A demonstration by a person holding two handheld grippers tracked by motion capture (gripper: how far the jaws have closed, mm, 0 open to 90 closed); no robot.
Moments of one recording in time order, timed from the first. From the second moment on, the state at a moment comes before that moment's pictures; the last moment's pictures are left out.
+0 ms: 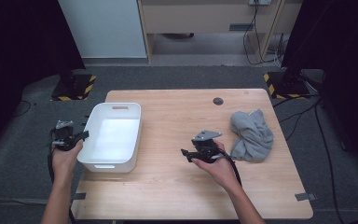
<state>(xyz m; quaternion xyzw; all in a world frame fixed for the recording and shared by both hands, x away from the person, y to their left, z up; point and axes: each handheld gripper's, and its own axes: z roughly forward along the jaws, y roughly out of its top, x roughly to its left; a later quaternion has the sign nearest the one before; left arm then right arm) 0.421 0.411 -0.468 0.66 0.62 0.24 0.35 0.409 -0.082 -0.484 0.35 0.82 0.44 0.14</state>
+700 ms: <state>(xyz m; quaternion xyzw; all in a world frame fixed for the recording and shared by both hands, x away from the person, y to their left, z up) 0.425 0.343 -0.409 0.70 0.54 0.27 0.39 0.431 -0.208 -0.443 0.43 0.77 0.40 0.24</state>
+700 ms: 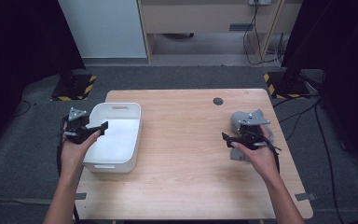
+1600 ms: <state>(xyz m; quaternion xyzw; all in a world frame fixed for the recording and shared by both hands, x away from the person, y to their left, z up) 0.443 0.233 -0.404 0.76 0.47 0.22 0.40 0.488 -0.251 -0.457 0.48 0.78 0.31 0.26</state>
